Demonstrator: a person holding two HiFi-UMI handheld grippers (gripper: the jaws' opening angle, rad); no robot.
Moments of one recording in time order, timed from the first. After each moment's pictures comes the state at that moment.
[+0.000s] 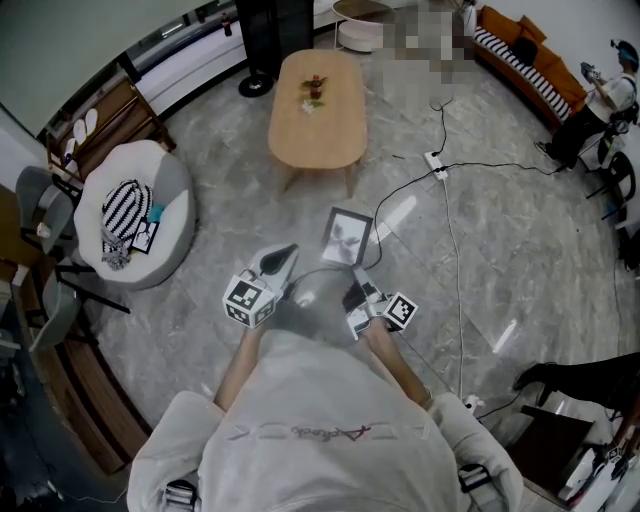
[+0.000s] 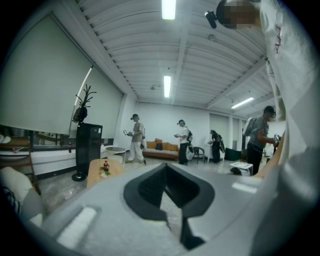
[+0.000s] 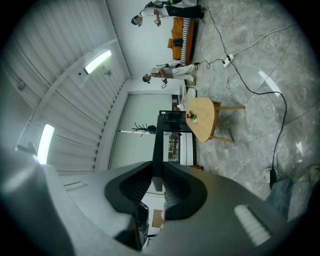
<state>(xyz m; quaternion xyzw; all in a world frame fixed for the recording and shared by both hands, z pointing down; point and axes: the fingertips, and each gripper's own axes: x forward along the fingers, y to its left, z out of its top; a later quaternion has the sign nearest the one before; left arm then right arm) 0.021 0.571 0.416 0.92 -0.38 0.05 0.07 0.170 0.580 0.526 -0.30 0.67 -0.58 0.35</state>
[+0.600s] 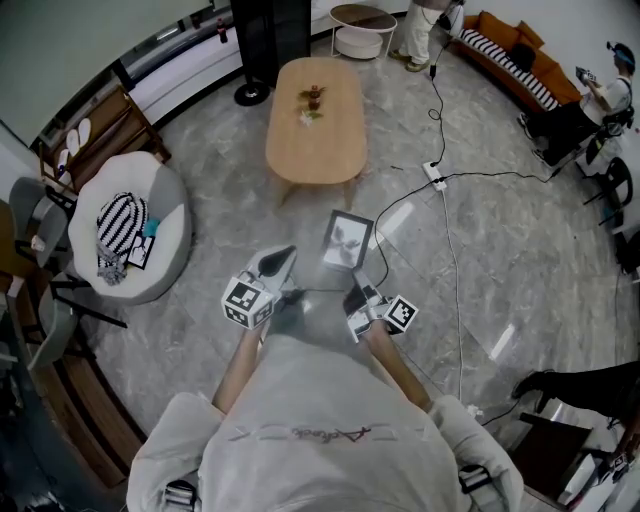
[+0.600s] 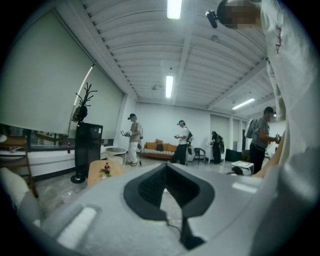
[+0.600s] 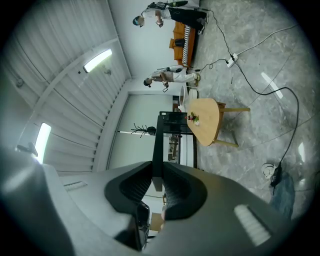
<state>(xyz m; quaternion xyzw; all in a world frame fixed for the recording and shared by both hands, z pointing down) -0.004 0.492 0.423 0.92 -0.38 0.04 0.07 0.154 0.505 0.530 -0.31 0.68 -0.58 0.34</state>
